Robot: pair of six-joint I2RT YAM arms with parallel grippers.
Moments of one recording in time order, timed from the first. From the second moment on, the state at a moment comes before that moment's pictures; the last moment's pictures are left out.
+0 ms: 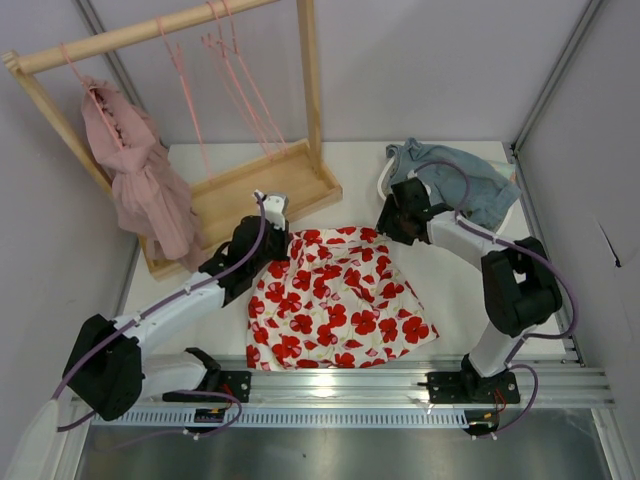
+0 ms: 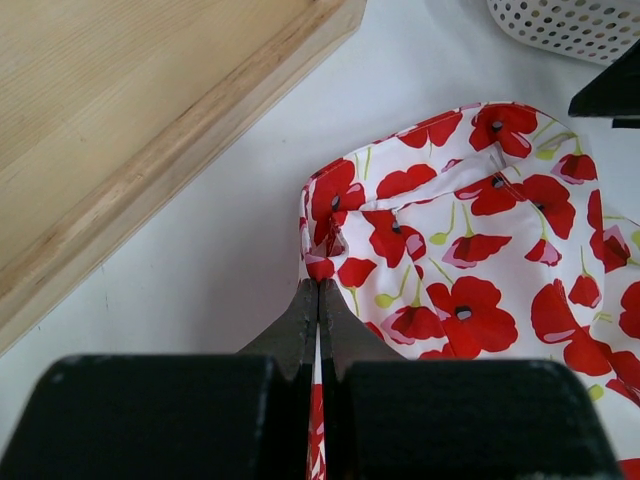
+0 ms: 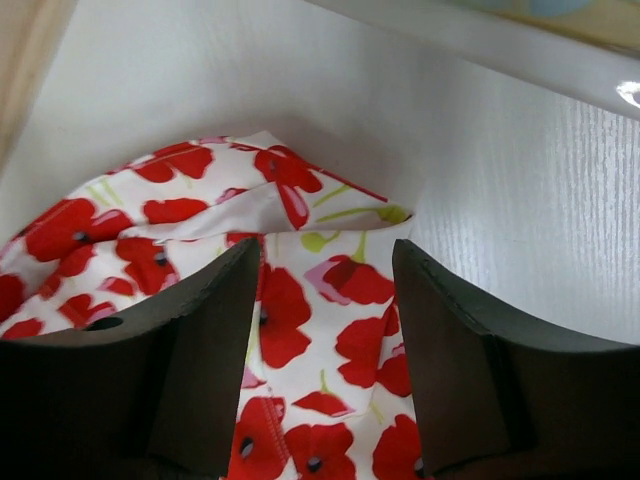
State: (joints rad) left arm -0.59 1.19 0.69 0.04 -0.17 -0.21; right arm 0.41 1.68 1.14 -0.32 0.06 0.72
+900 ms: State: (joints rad) left arm -0.59 1.22 0.74 0.02 -0.15 -0.18; right arm 0.48 1.78 1.13 -0.27 0.20 0.59
